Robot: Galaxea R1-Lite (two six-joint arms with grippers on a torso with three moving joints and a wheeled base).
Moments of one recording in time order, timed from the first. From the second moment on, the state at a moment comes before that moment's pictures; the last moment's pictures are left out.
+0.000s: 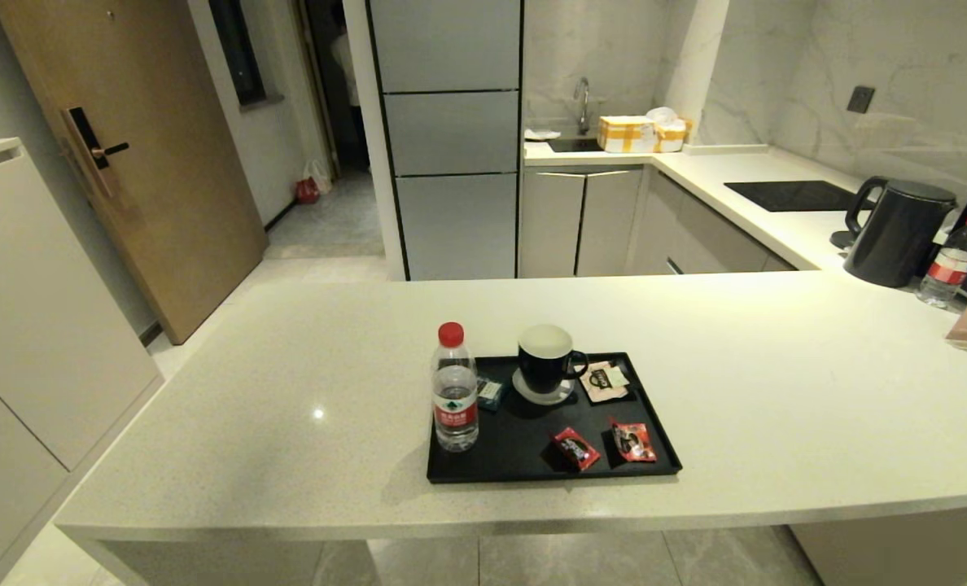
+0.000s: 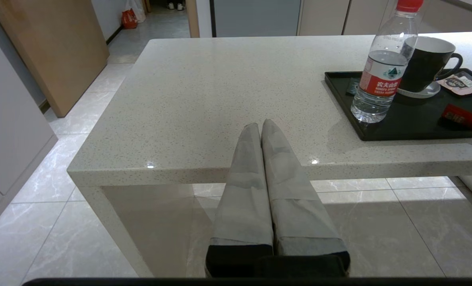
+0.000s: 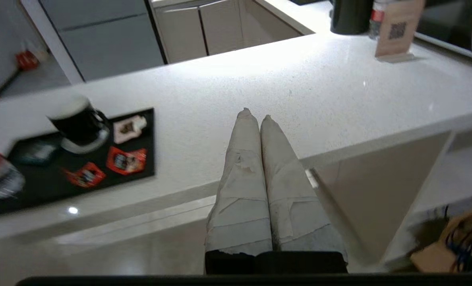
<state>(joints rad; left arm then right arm) -0.01 0.00 0.00 -0.03 -0.01 0.01 0.00 0.03 -0.39 0.32 -0.21 0.08</state>
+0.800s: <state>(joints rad) -0.01 0.00 0.00 -0.03 -0.01 0.01 -0.01 0.00 0.00 0.00 0.01 -0.02</state>
